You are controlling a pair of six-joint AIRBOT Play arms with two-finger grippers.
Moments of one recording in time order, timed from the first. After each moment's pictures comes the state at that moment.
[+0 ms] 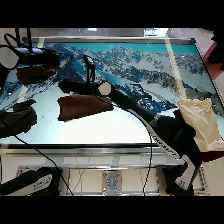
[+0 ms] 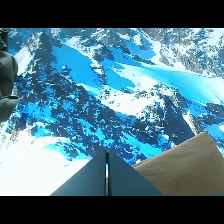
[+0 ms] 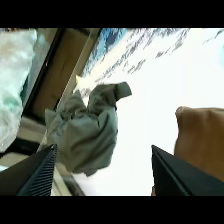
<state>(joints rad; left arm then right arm) -0.13 -1.22 1.56 1.53 -0.98 -1.44 0.77 -1.87 1.79 -0.58 0.43 1.41</state>
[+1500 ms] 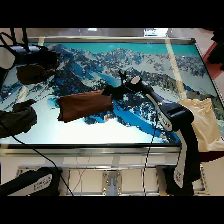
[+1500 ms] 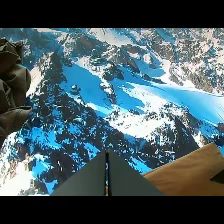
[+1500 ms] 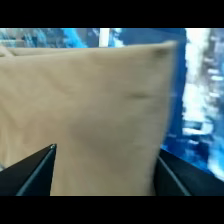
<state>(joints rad) -0.12 -1.21 1.56 1.54 -0.94 -1.43 0.37 -2.14 1.79 -0.62 0.98 1.39</state>
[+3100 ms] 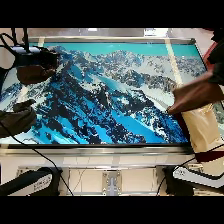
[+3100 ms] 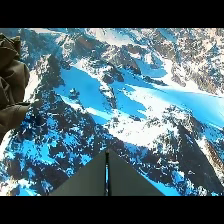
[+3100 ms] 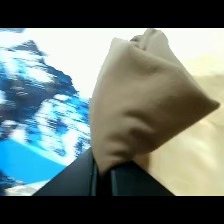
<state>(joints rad) -0.12 -1.21 1.56 1.53 -0.96 -1.41 -0.51 -1.31 1.79 -1.36 1.69 1.48</state>
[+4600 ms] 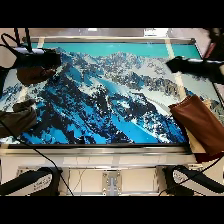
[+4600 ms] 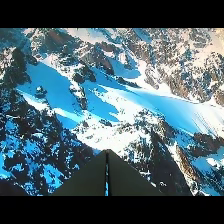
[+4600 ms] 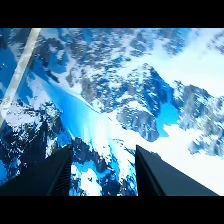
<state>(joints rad) -0.12 -1.22 1.56 1.43 -1.00 -1.45 -0.05 -1.19 1.34 -0.94 0.88 1.12</state>
